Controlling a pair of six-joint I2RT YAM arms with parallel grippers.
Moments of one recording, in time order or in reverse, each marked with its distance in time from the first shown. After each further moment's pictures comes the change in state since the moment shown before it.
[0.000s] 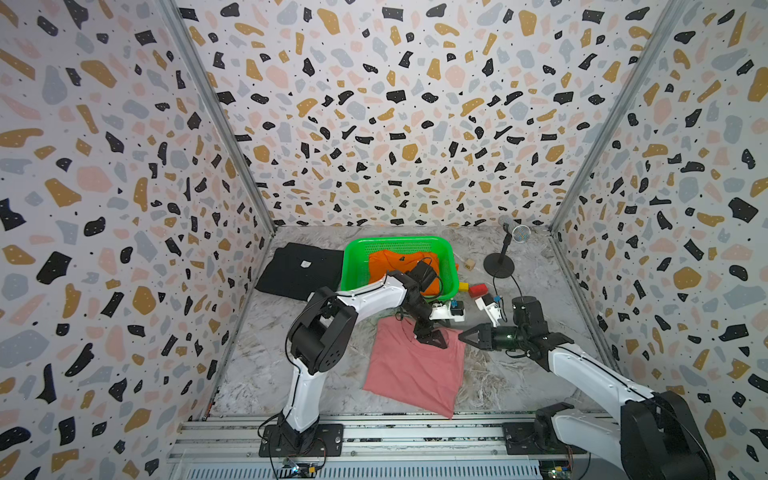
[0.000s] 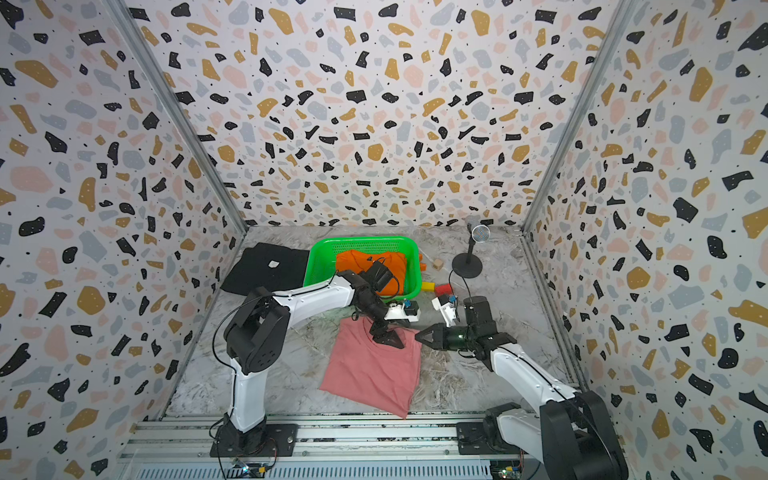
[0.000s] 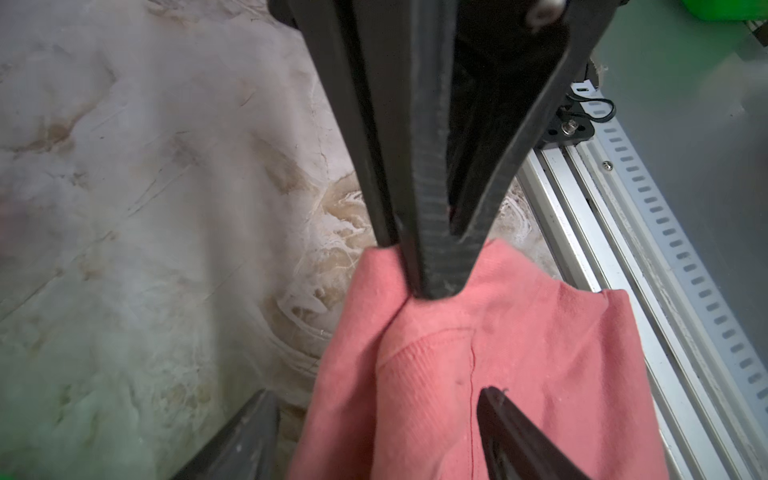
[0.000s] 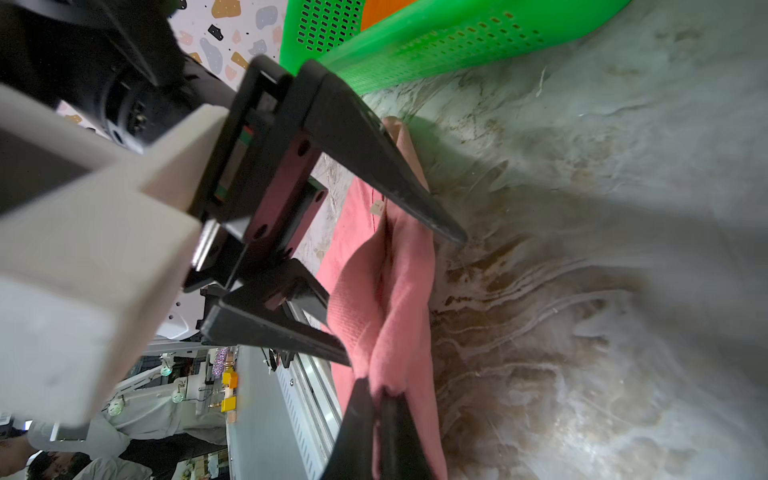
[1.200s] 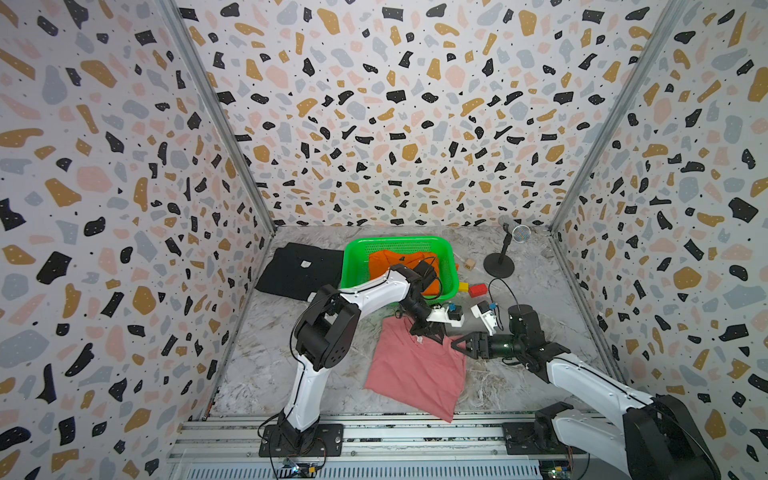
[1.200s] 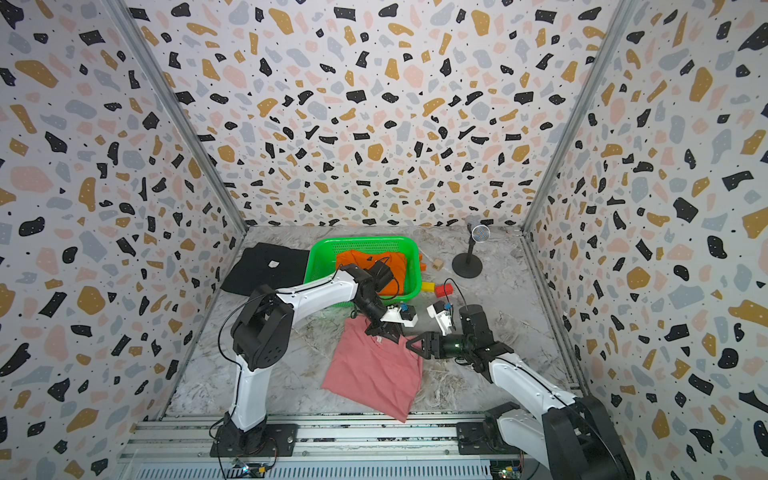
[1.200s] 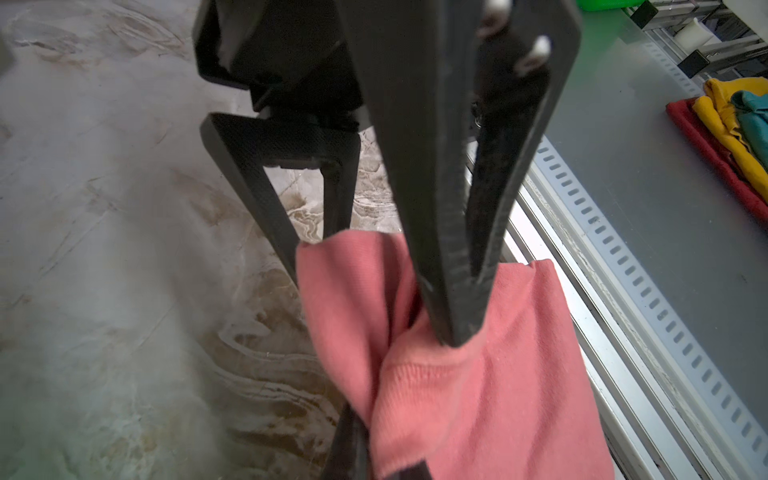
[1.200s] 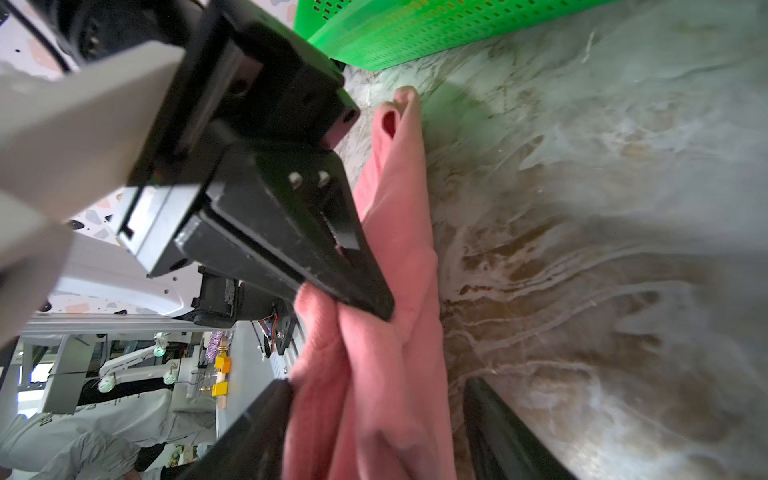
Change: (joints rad) left arm -0.003 0.036 0.099 -0.249 0.093 0.258; right arm 0.073 -0.031 -0.094 0.150 0.002 0.030
